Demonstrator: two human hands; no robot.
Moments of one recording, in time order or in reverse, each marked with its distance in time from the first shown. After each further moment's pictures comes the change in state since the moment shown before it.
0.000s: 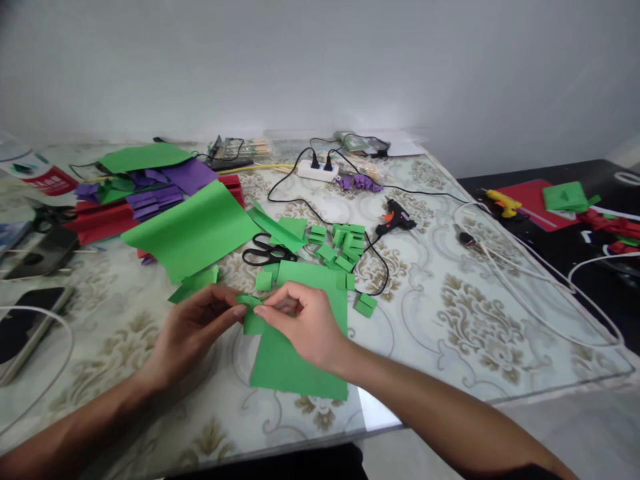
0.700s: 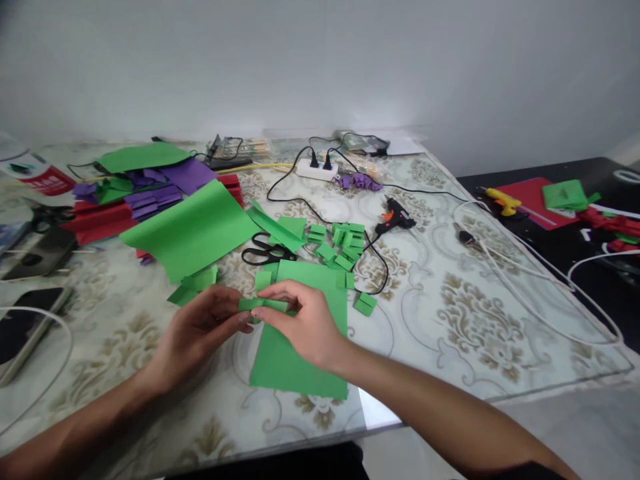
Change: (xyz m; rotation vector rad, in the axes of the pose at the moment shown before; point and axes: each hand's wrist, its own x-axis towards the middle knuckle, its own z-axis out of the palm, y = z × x) left_hand -0.007 -0.005 0.001 0.021 -0.089 -0.002; right_hand 0.001 0.001 -0.002 -0.109 0.011 -0.026
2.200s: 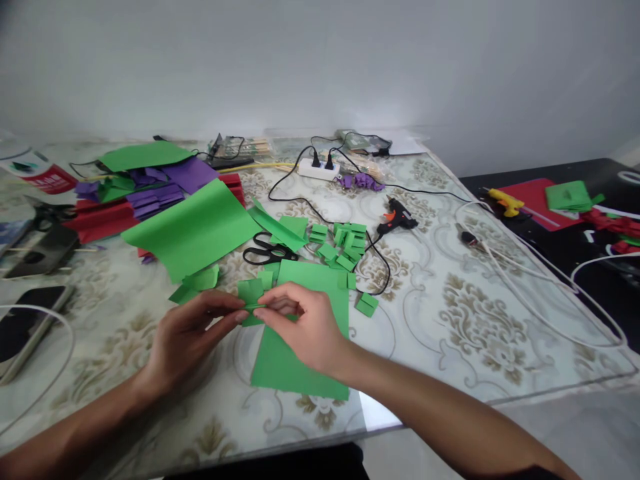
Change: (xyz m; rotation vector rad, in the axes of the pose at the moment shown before) left_hand 0.003 0.009 -0.001 0.341 0.188 0.315; right_hand -0.005 0.001 0.004 0.072 -0.004 -0.080
